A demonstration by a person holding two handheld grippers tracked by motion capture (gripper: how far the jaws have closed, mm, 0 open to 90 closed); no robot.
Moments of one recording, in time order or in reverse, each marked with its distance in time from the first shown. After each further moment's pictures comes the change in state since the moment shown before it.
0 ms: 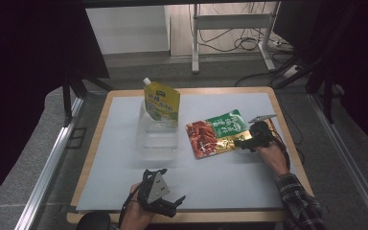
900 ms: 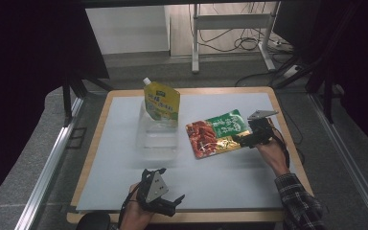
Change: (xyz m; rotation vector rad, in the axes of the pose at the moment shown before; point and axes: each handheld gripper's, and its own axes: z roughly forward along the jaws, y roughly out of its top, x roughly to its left) left arm 0.002 0.000 -0.002 -0.007 0.008 -0.015; right arm 0.024 0.021 -0.026 -0.112 -0.061 -0.133
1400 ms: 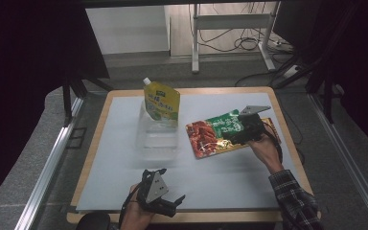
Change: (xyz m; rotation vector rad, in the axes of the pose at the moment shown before) left arm -0.001 0.000 -0.001 -0.007 -0.003 -0.008; right arm 0.026 0.031 -0.002 -0.062 0.073 -0.059
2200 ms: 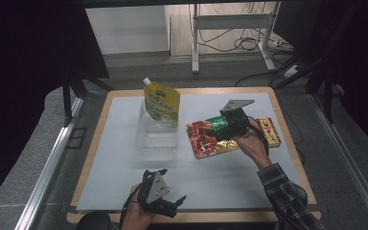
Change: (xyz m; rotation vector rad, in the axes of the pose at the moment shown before) left arm -0.004 0.001 0.002 -0.008 -0.008 -0.013; right arm 0.038 0.047 0.013 -0.048 0.101 -0.092
